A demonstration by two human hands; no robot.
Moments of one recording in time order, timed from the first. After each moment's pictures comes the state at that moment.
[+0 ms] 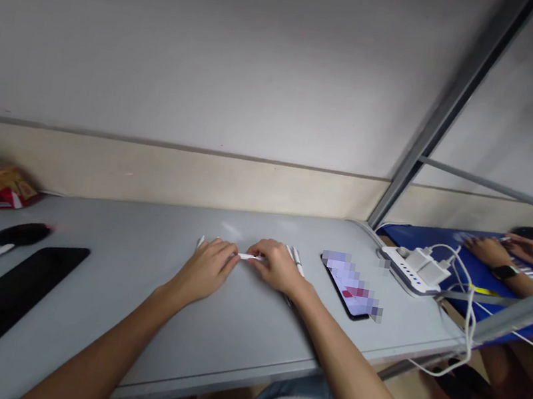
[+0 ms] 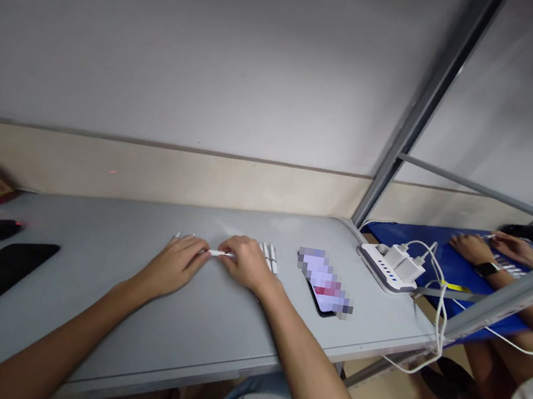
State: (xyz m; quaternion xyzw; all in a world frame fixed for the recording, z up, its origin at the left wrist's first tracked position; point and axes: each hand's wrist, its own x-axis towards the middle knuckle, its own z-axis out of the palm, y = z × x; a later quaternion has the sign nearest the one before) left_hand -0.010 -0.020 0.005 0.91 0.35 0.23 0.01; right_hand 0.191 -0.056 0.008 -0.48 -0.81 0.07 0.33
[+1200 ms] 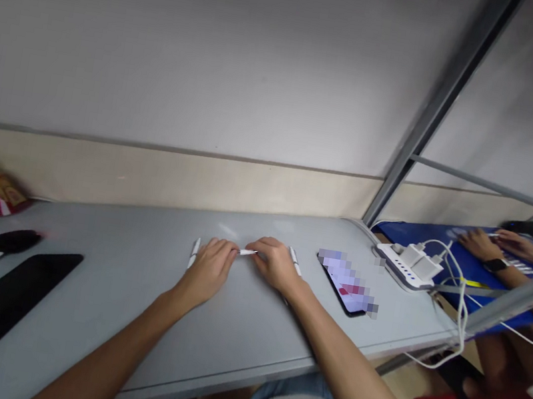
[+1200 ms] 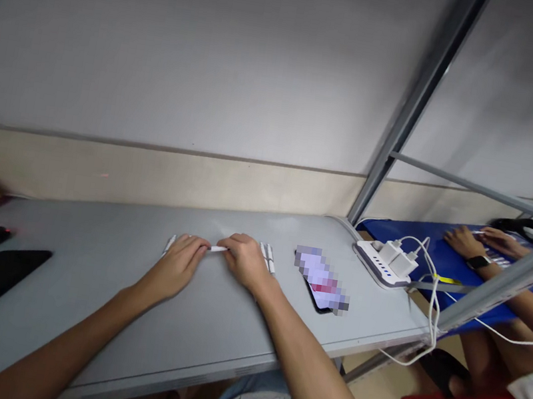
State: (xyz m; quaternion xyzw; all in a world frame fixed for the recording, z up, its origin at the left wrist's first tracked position) left_hand 0.001 -0.023 0.006 0.89 0.35 0.29 0.05; right_hand 0.193 -0.049 -0.001 -0.48 -0.79 0.04 0.37
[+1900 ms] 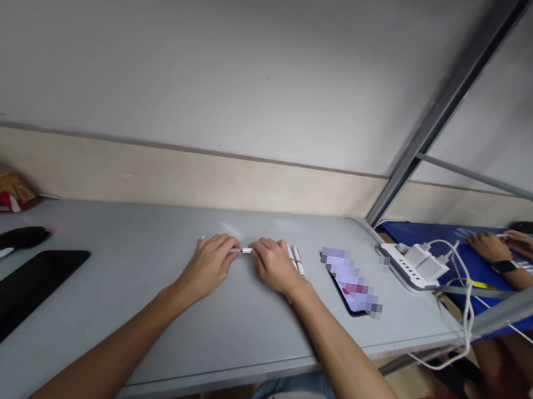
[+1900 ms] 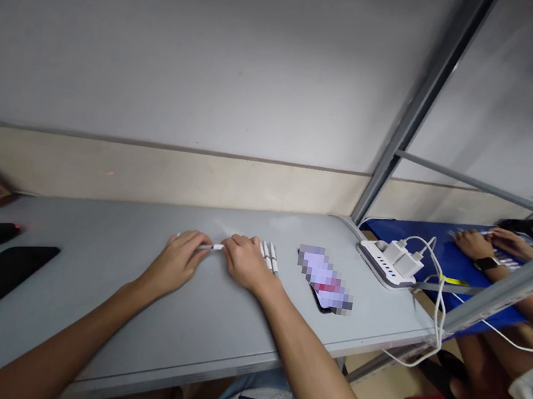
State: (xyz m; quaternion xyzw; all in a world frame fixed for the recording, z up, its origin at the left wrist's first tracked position) left_hand -0.005 -0.019 0.006 0.89 0.37 0.26 0.02; right_hand 0.185 -0.057 0.003 -0.52 -0.81 -0.03 0.25
